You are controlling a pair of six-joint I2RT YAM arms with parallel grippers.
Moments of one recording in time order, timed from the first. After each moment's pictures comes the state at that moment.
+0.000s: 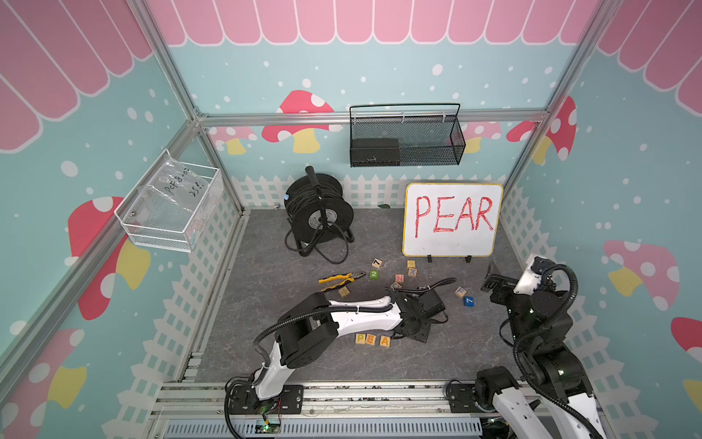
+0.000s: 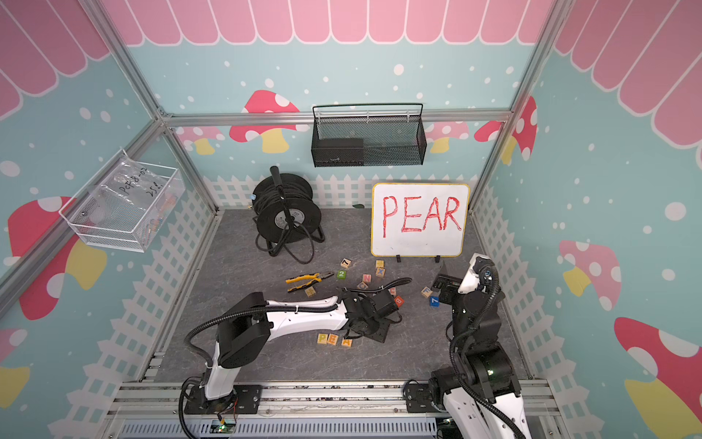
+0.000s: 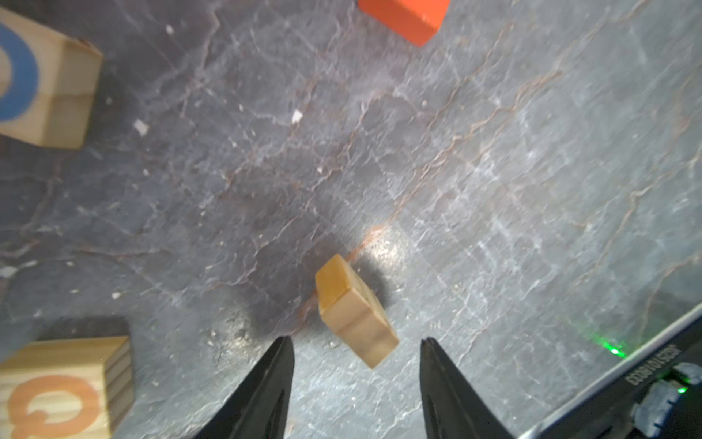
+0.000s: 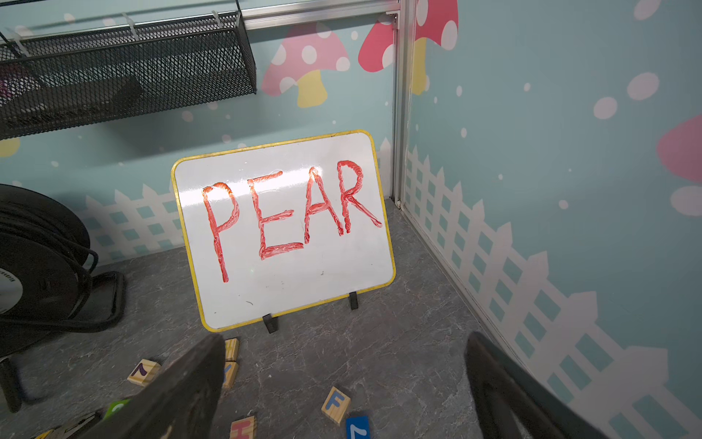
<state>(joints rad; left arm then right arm) -1.16 2.08 1.55 -0.66 0.00 -0.78 0.20 0.41 0.73 -0.47 0.43 0.16</state>
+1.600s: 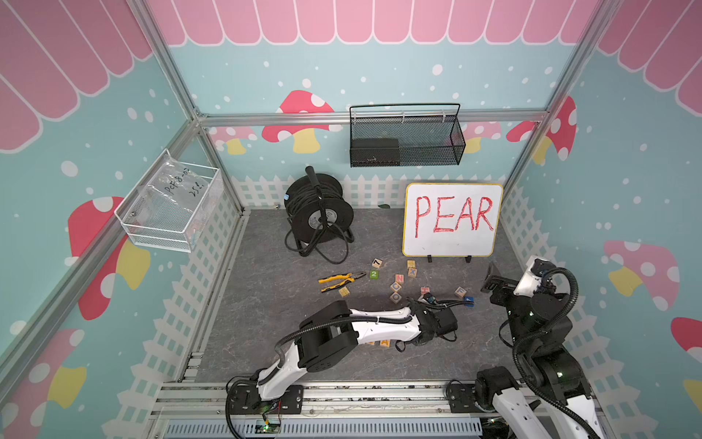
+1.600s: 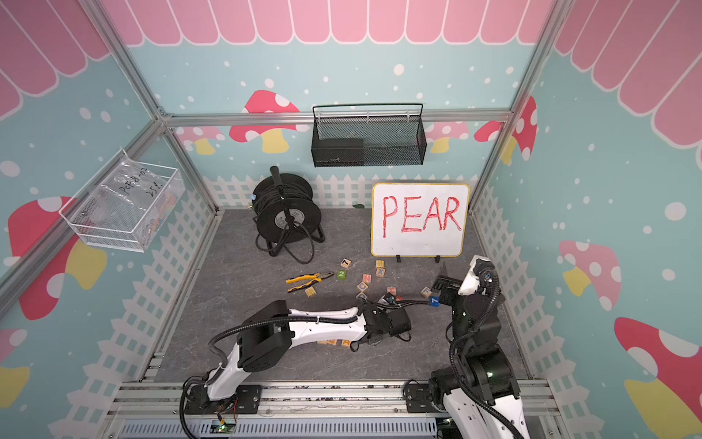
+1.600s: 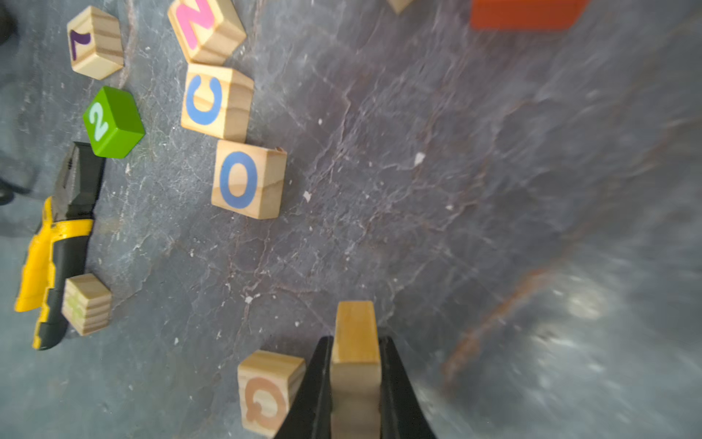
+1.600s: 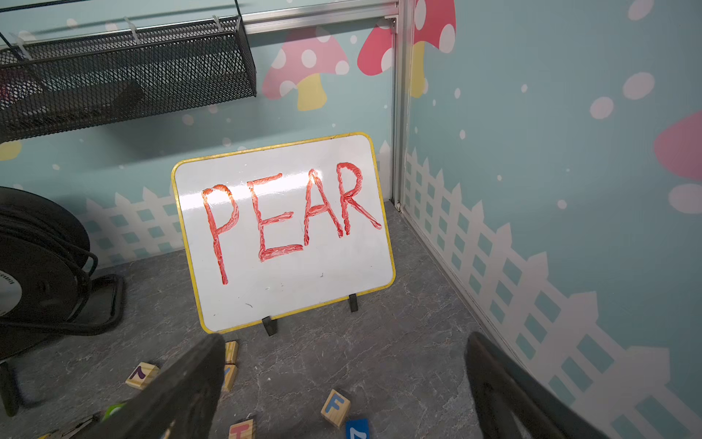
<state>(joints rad) -1.25 2.26 1.72 -0.94 -0.54 -0.55 0.20 0.40 0.71 -0.46 0.43 0.15</state>
